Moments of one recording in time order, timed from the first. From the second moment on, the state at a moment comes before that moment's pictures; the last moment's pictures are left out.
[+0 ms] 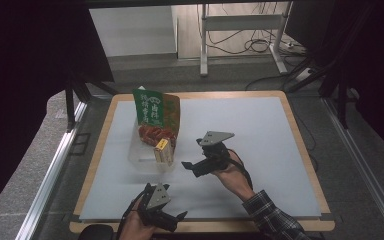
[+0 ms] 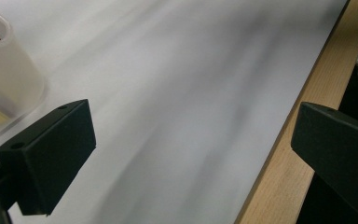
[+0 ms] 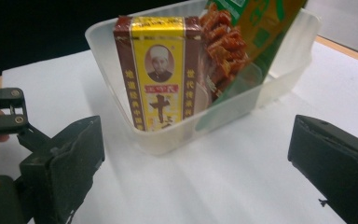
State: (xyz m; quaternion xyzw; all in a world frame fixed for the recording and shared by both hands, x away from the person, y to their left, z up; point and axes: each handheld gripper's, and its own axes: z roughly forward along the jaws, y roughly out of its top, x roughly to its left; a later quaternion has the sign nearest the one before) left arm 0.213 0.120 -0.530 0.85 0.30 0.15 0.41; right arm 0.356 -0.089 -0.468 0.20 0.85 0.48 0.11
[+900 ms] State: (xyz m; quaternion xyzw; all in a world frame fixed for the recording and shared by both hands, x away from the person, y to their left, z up) left arm 0.212 0.119 -0.530 0.85 0.30 0.15 0.41; right arm 0.336 -0.145 -0.458 0.23 0.85 0.45 0.11
